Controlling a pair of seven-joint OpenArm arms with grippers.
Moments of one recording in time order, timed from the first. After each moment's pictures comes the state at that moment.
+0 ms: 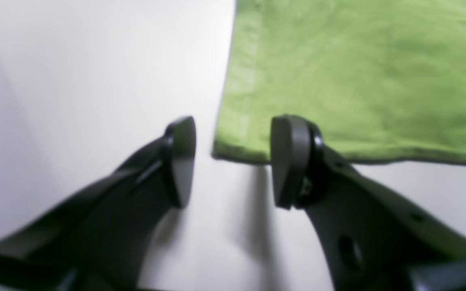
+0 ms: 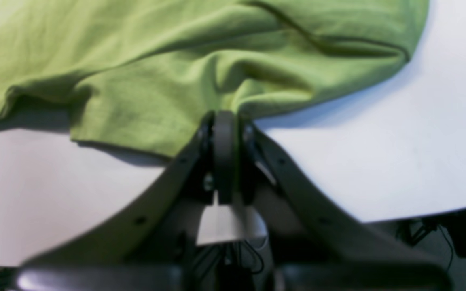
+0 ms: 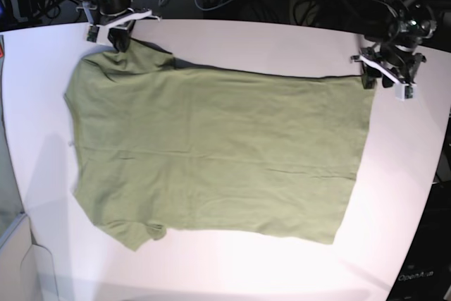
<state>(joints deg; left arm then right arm) 13.9 -0.5 -42.6 91.1 -6.8 -39.3 36.7 -40.8 0.9 5.7 96.2 15.0 0.7 -3.2</state>
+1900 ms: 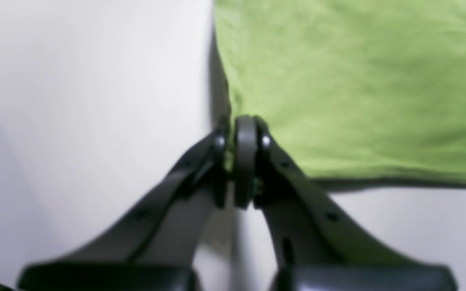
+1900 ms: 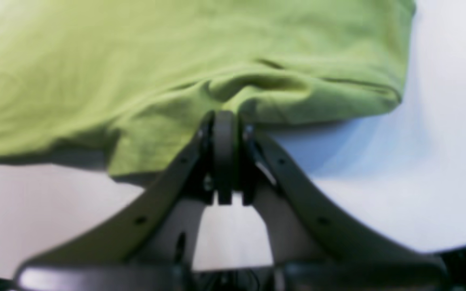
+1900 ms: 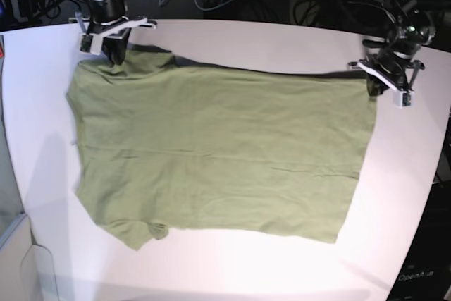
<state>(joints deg) 12.7 -0.1 -41.5 92.7 -6.8 -39.1 37.5 -41.0 3.0 5.4 103.5 15.0 0.6 -5.4</state>
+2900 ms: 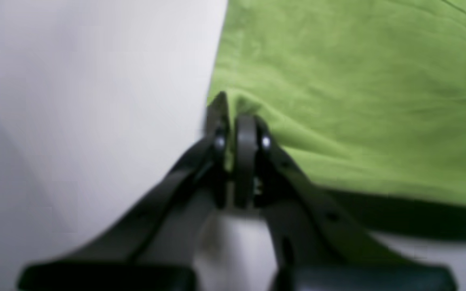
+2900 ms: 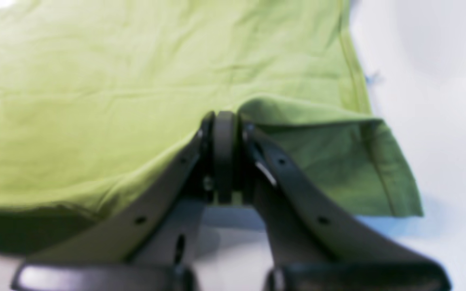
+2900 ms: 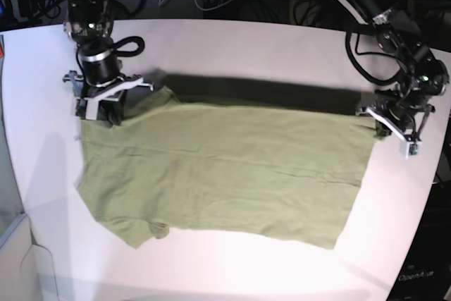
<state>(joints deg) -3.9 -1.7 -41.3 92.0 -3.1 -39.2 52.6 -23.2 4.4 5.6 105.4 15.0 0.6 -19.9</state>
